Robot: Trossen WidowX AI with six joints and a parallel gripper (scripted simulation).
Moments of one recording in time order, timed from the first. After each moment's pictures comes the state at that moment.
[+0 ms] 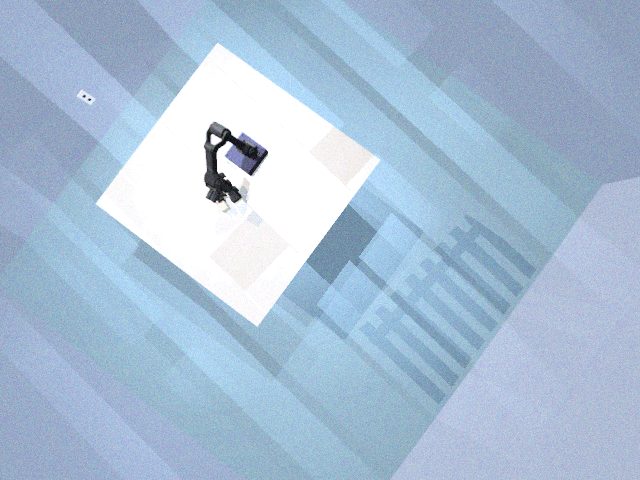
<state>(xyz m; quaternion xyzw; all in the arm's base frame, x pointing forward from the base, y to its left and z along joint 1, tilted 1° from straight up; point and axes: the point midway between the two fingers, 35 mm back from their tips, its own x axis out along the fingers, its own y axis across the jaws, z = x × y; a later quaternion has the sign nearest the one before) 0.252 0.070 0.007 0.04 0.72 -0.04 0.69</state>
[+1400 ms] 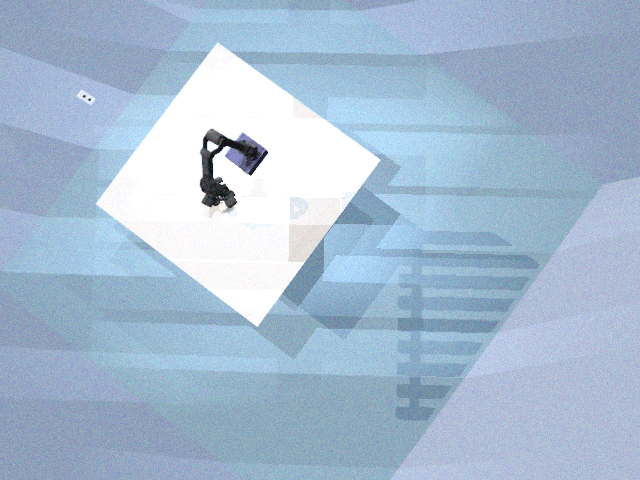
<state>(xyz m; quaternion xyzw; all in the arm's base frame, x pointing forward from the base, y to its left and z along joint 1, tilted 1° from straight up) 0.287 0.073 0.005 0.07 0.72 -0.07 0.69</state>
